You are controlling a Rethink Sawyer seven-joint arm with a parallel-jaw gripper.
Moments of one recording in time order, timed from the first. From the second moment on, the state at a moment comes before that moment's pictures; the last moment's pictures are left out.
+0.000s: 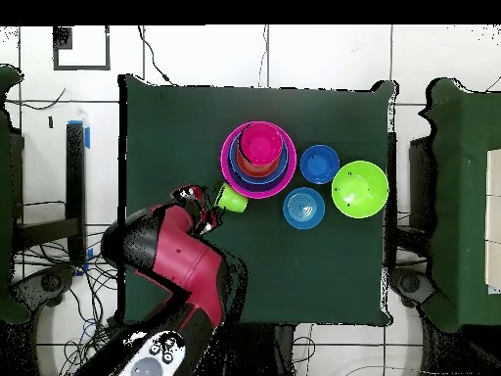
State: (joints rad) arm 0.48 -0.48 -0.63 1.77 0.70 0.24 2.42
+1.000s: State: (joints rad) arm 0.55 -0.05 -0.93 1.44 0.77 0.44 2.79
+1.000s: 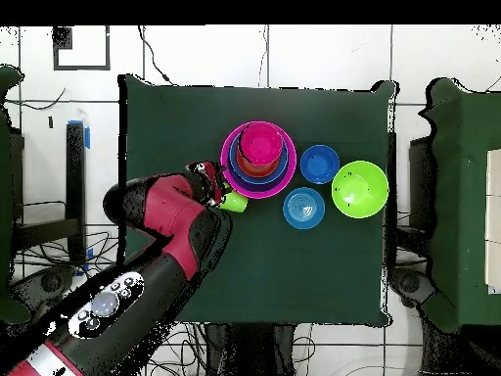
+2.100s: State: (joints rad) arm 0.56 0.18 -1.09 1.17 0.80 0.67 3.16
